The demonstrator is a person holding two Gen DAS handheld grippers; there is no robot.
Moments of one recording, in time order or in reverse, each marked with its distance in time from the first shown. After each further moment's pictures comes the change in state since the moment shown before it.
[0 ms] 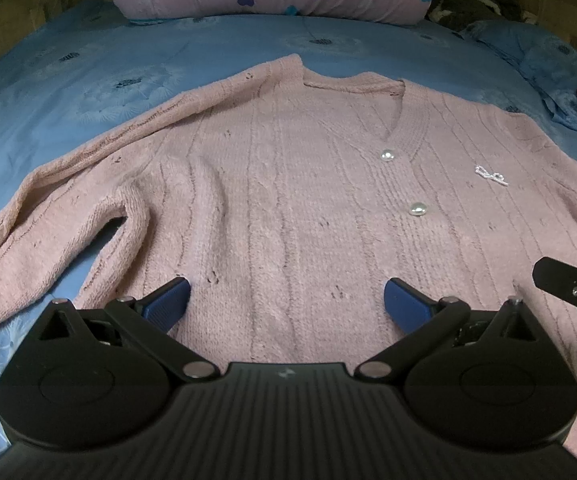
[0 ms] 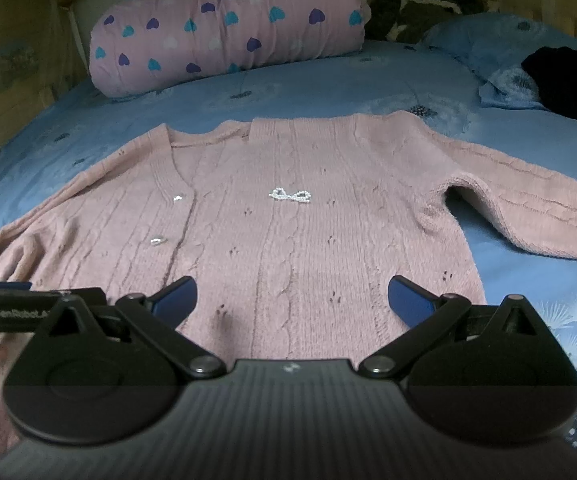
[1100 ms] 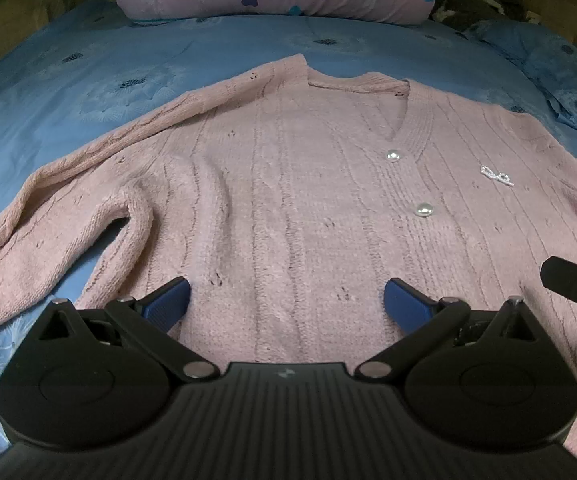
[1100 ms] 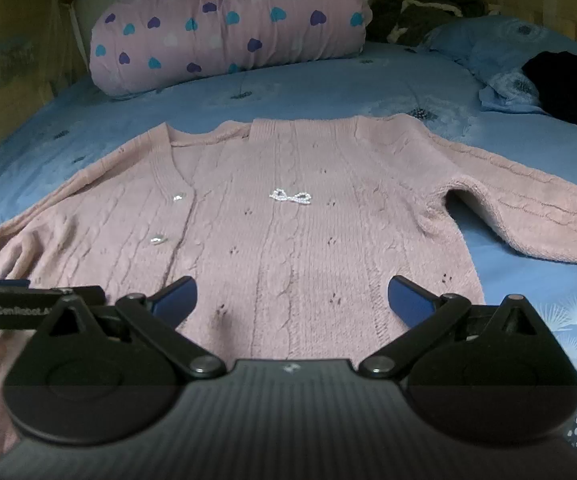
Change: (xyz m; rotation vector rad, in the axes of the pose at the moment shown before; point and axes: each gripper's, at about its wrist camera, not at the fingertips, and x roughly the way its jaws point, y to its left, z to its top) left arm 0.002 -0.001 -0.001 -0.002 -0.003 0.018; right arm 0.001 0.003 0.000 -0.013 0.000 -0.011
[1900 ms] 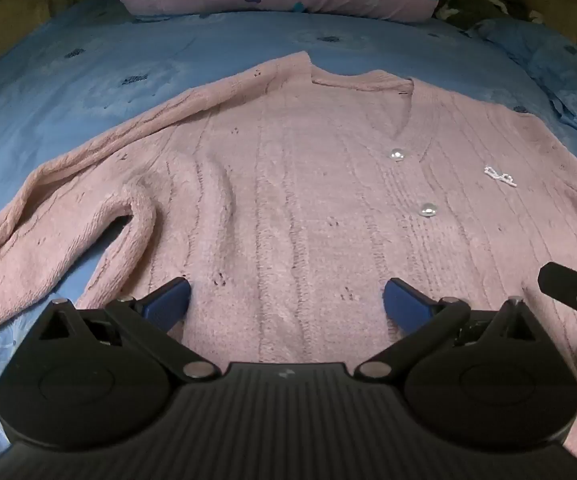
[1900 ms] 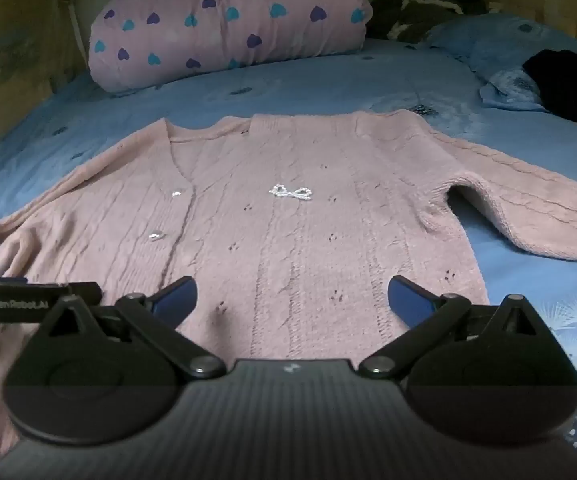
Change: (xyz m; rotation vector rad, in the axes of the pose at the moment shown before) left arm 0.002 0.003 -0.001 -0.013 0.009 -0.004; right arm 0.002 0.000 -0.002 0.002 0.007 0.001
